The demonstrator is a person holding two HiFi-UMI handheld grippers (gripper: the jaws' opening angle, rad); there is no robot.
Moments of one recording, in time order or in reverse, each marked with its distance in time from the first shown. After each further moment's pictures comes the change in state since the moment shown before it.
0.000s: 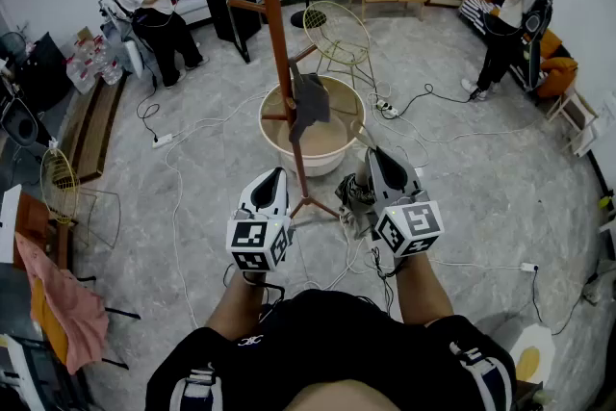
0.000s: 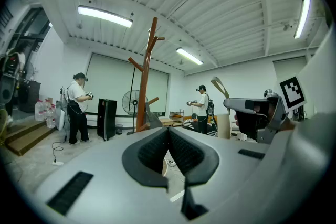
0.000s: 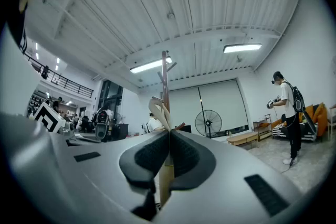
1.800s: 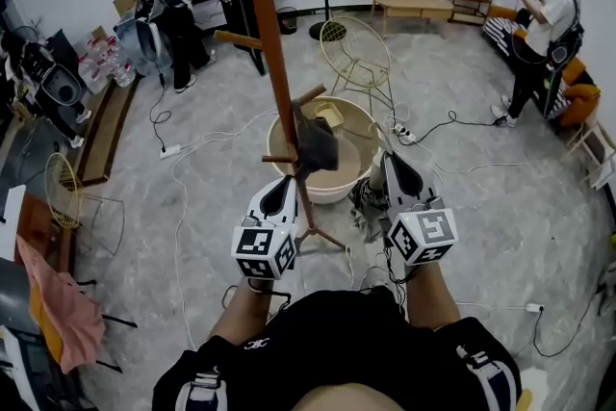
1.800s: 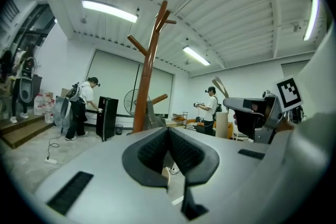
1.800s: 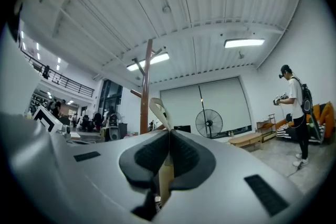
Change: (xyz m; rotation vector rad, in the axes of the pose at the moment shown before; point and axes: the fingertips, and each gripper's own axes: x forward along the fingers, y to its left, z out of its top) left arm 0.195 0.059 0.012 -0.053 -0.018 0.034; right arm 0.168 -0.126 -0.014 -0.004 0.001 0.017
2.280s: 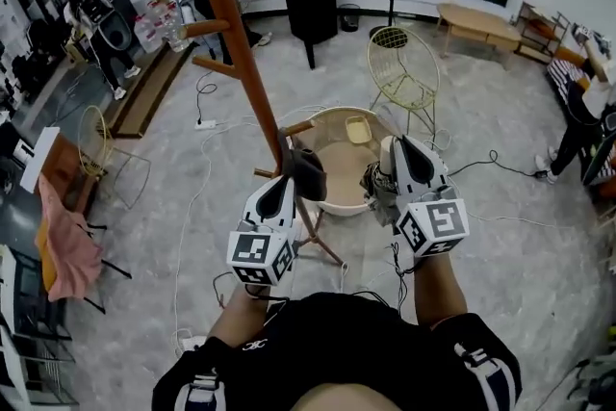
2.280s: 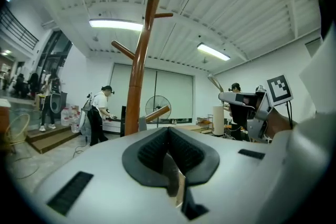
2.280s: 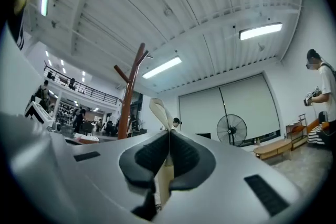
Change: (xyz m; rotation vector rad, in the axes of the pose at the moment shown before) left arm 0.104 -0.033 0.034 0.029 -0.053 0.289; right arm 0.115 -0.128 0.039 -0.016 -0.067 0.282
